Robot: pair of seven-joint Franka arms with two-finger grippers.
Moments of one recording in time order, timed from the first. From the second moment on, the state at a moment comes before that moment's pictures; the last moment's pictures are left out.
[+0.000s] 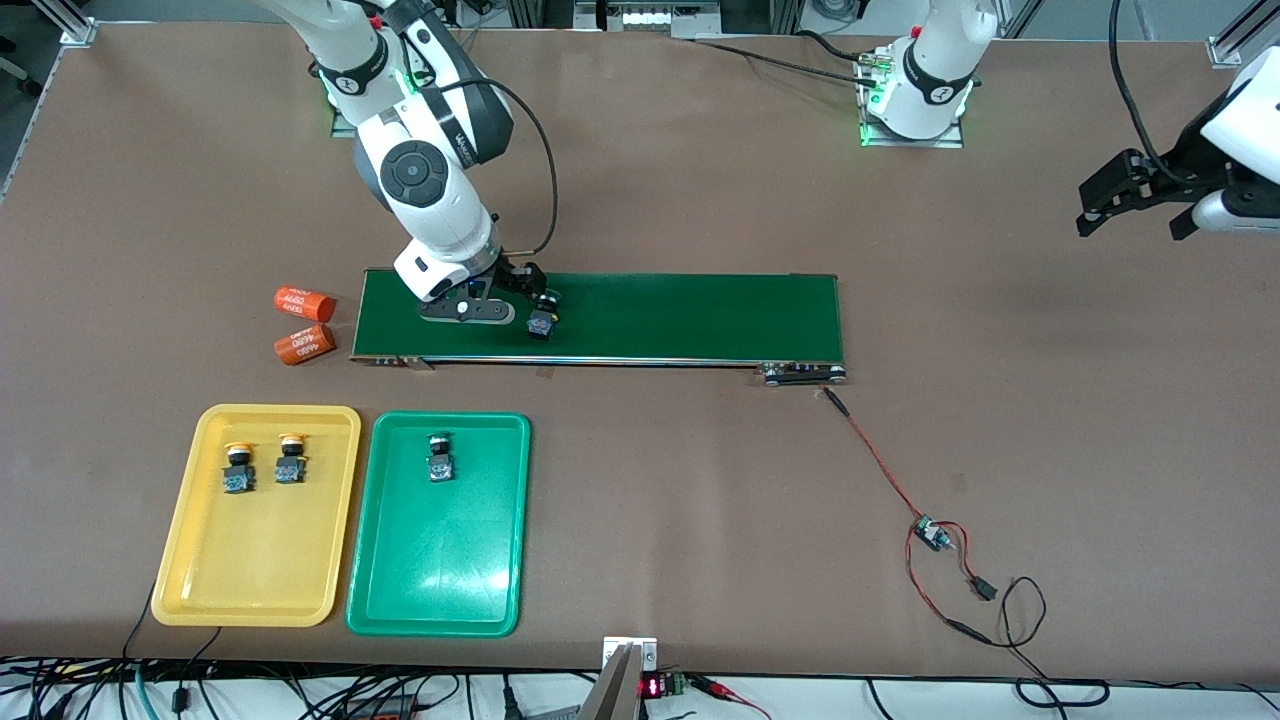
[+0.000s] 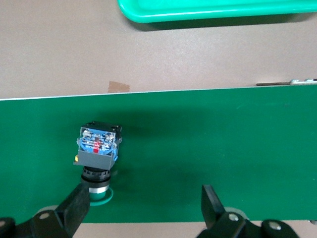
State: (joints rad) left arm -0.02 -0.07 -0.02 -1.63 0.00 1.60 -0.02; right arm 0.40 0.25 0.18 -2.11 -0.01 2.35 0.63
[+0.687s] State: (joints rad) left arm 0.02 -0.06 -0.02 -1.63 0.00 1.56 -0.02; right arm 0.40 0.29 0.17 -2.09 -0.02 2.35 0.63
